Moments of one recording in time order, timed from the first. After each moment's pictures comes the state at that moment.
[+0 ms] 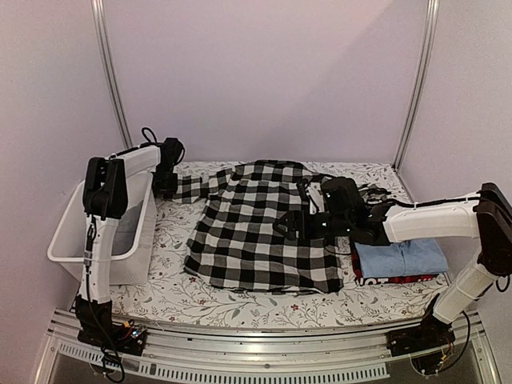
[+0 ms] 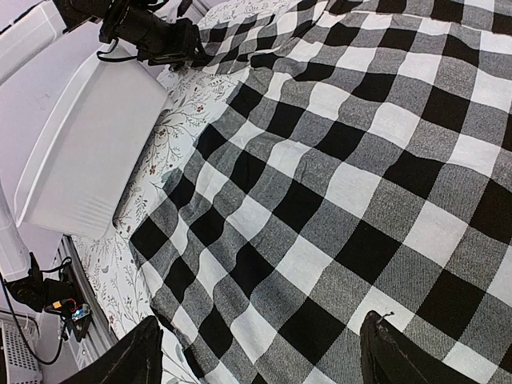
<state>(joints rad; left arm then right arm) -0.18 2.46 2.10 -0.91 -0.47 -0.36 0.82 1.57 0.90 0.13 -0.15 0.58</state>
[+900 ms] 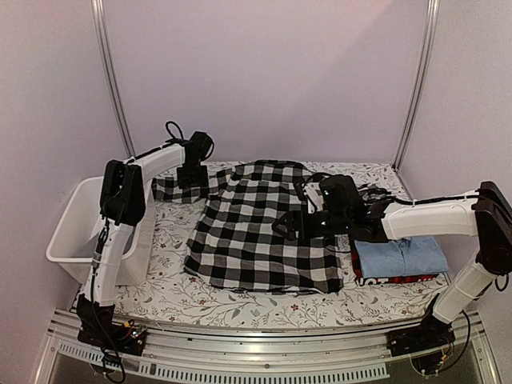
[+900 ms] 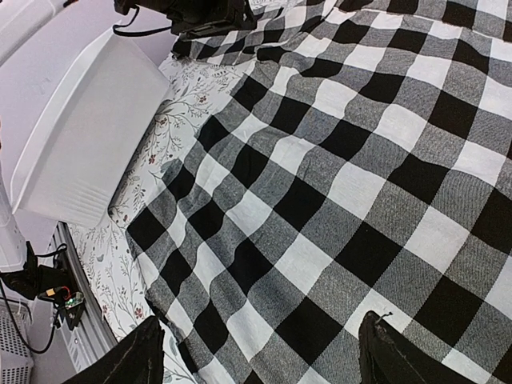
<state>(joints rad) -0.35 2.52 2.25 -0.89 -0.39 -0.51 0.82 1.59 0.93 0.09 -0.18 0.53</state>
